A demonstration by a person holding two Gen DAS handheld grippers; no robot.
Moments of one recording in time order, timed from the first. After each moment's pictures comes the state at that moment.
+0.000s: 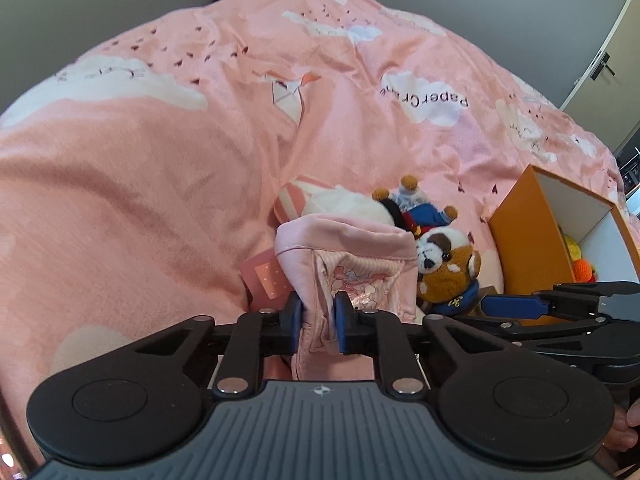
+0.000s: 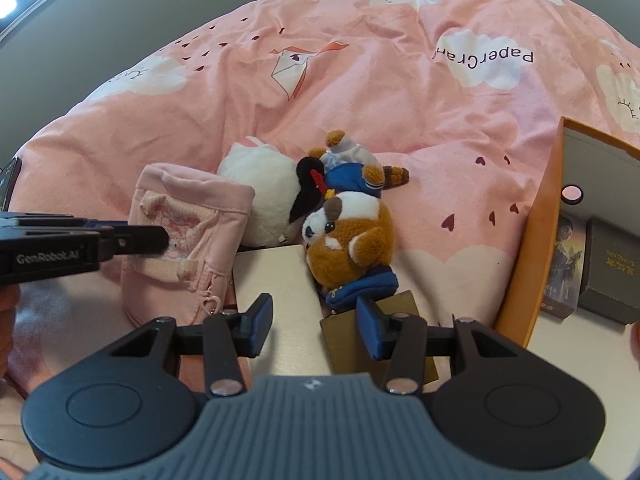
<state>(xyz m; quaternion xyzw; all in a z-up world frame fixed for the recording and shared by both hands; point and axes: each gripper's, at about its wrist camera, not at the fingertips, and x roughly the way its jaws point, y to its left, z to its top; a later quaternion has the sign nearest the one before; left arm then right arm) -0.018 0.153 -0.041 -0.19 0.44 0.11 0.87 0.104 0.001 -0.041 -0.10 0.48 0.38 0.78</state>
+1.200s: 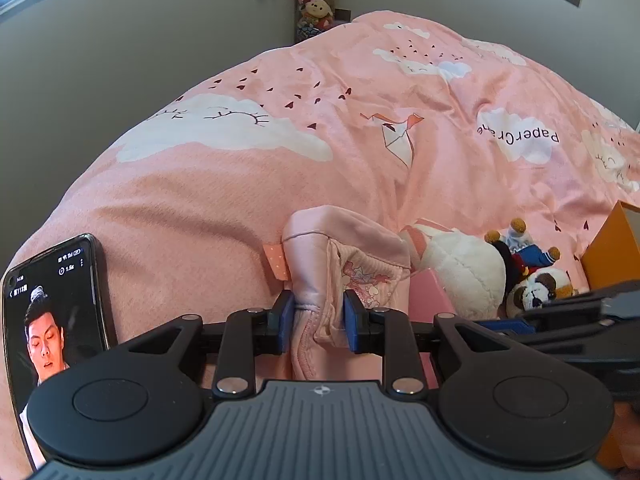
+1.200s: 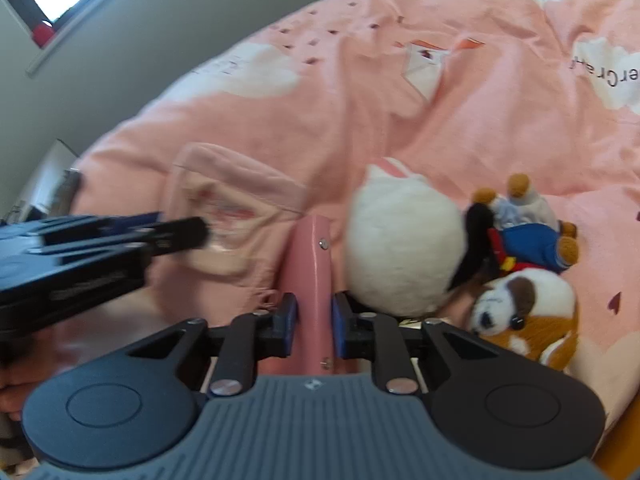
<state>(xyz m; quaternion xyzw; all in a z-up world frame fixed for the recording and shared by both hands) -0.033 0.182 -0.031 -0.14 0.41 0.25 0.86 0.108 0.083 -0.047 -0.06 0.50 0.51 0.70</state>
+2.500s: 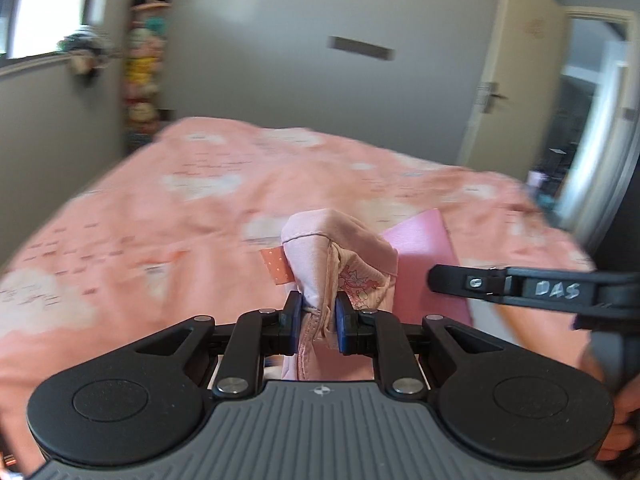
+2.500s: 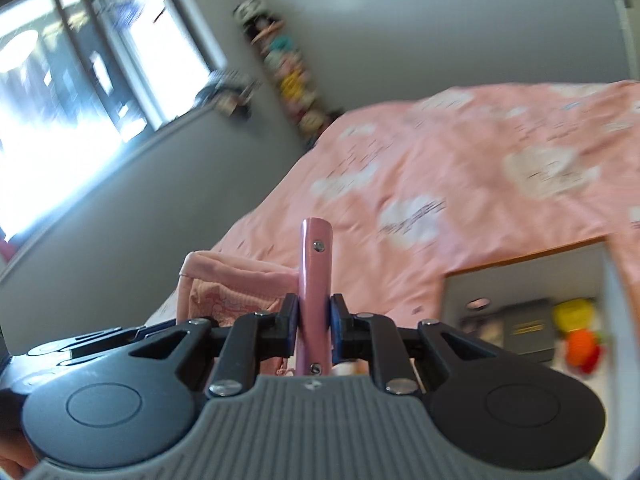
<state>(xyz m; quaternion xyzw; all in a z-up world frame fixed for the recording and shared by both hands) 0.006 0.033 0.102 -0.09 0.29 -0.01 0.95 0.081 -0.143 0.111 0.13 0.30 0.31 0.89</state>
